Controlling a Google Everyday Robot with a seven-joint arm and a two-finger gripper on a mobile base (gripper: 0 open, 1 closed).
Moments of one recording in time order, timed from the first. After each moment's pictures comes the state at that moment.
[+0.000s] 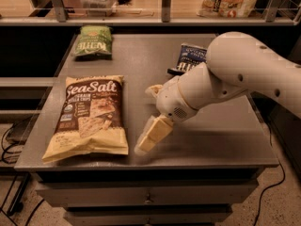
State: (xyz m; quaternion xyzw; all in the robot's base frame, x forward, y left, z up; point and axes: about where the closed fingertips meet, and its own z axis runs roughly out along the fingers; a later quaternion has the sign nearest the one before) arm 0.475 0.025 0.836 -0.63 0.67 0.24 0.30
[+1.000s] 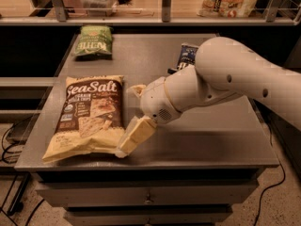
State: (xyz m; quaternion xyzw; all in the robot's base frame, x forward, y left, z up) arm 0.460 0.073 0.851 -0.63 0.63 0.30 0.33
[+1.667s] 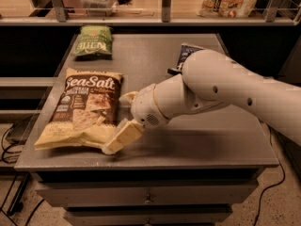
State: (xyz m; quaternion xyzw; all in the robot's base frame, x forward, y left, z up) arm 0.468 0.096 0.834 -0.60 0.66 0.30 0.34
